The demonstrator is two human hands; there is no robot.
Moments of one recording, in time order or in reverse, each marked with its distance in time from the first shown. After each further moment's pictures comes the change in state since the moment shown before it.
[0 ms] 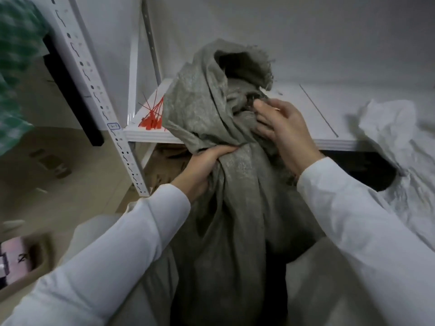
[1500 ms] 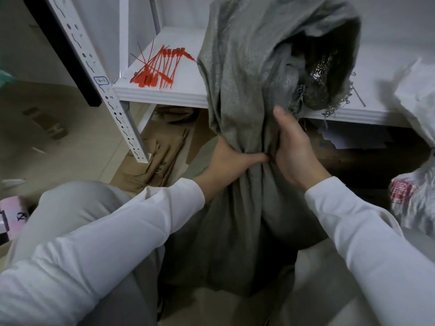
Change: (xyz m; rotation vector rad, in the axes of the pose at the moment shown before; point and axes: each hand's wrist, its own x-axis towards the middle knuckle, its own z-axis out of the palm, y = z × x) left_hand 0.028 -0.091 0.013 0.356 0.075 0.243; right_hand -0.027 0.075 -0.011 0.308 -0.272 0.097
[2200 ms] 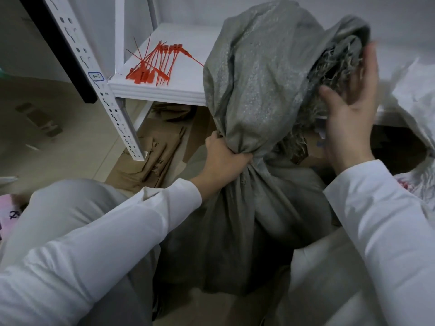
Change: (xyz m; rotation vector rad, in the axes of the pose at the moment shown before) left_hand -0.008 0.015 -0.002 0.248 0.061 -0.046; right_hand 0.027 -0.042 -0.064 -0.420 0.396 -0.519
